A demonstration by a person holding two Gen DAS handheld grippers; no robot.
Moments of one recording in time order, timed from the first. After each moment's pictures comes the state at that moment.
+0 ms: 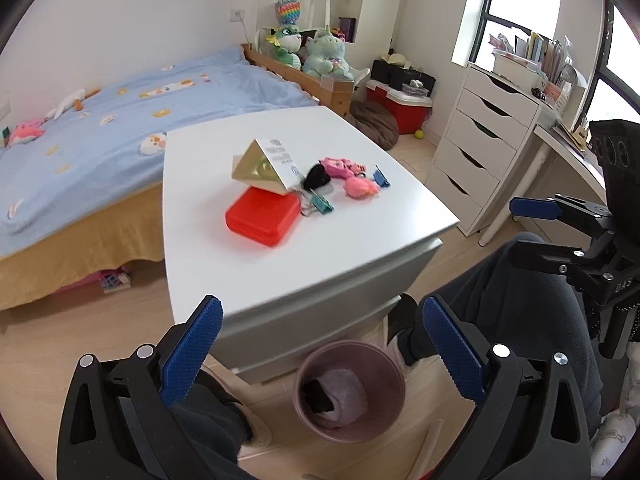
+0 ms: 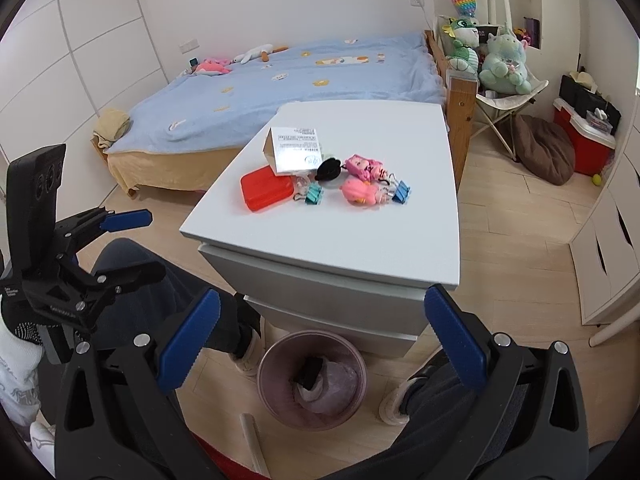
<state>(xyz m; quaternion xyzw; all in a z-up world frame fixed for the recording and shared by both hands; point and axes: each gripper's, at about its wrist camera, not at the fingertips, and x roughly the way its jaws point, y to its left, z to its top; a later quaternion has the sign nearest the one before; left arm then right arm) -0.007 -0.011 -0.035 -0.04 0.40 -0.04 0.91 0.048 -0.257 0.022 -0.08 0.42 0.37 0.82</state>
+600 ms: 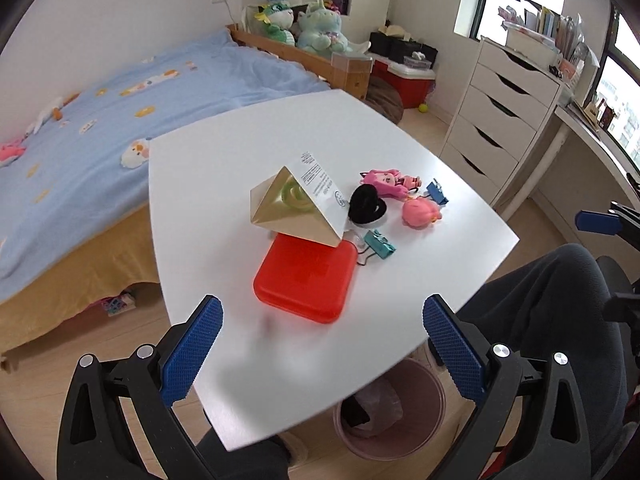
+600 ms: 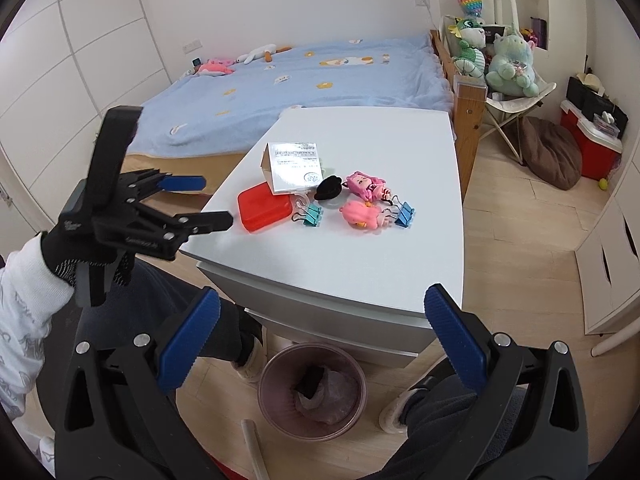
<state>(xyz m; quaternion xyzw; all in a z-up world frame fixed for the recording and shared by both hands) 0.088 0.028 -0.058 -0.01 0.46 -0.07 0.89 0.067 -0.245 0.025 -0.08 0.43 0.38 0.82</state>
